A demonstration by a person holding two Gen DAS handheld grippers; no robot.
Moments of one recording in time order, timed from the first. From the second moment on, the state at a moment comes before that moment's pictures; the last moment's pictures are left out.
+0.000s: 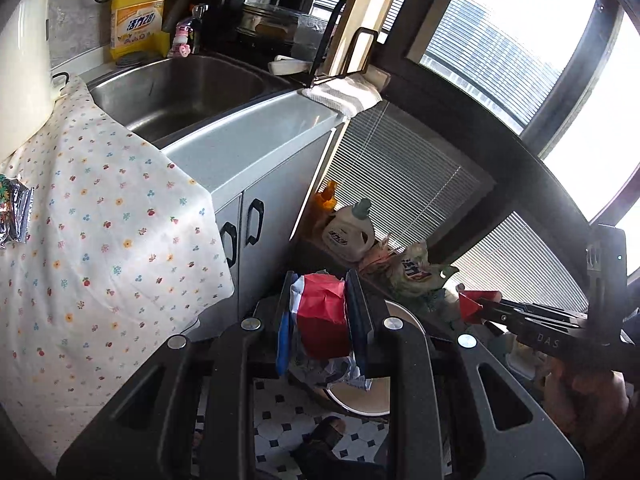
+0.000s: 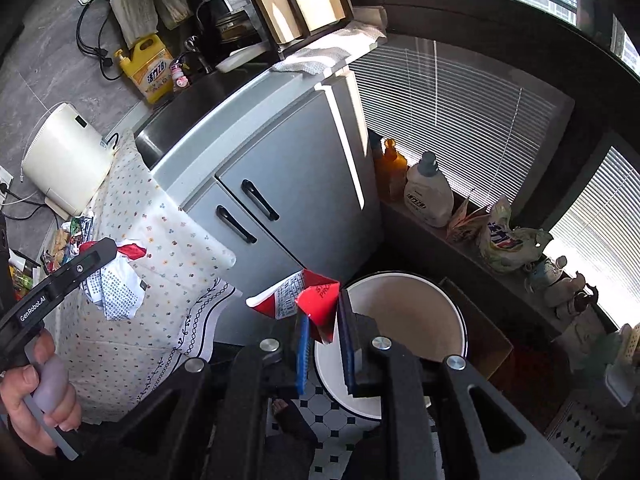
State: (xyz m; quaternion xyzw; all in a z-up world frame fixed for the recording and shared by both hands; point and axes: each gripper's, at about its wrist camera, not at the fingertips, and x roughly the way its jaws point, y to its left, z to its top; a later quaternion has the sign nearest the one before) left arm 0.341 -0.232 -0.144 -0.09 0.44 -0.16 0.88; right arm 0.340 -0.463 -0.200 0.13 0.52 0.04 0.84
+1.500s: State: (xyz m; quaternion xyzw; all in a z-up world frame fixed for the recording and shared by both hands) left arm 0.324 -0.198 -0.144 -0.10 0.45 -0.13 0.88; right arm 0.330 -0.455 -0.184 0.14 0.50 -0.01 0.86
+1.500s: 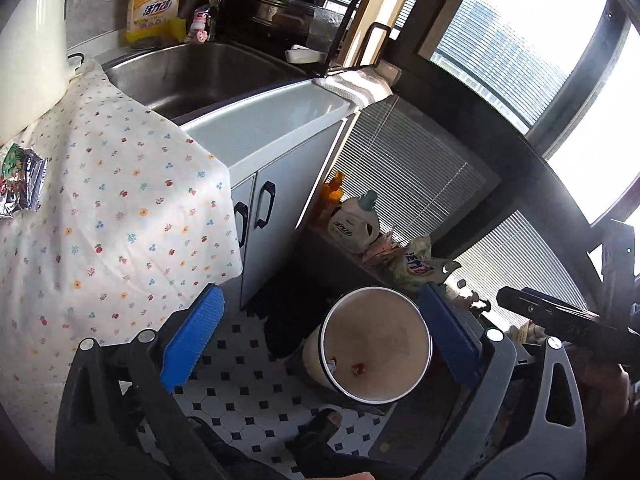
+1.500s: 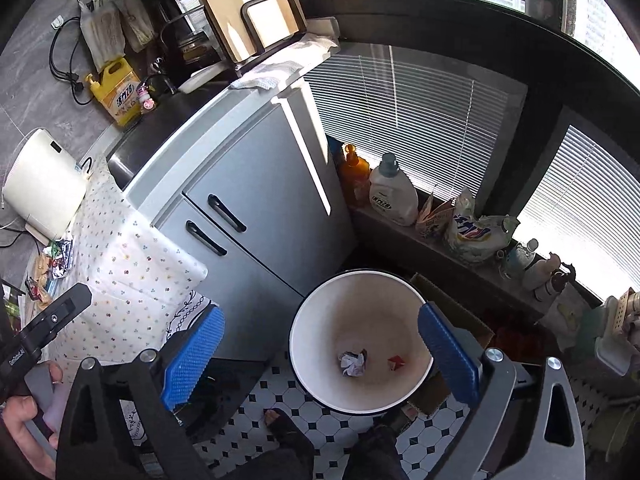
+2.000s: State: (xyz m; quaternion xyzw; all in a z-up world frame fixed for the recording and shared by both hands) left arm 0.282 -0.041 -0.125 -0.15 0.41 -0.01 0.90; right arm 0.372 -0.314 -0.159 0.10 0.48 0.09 0.87
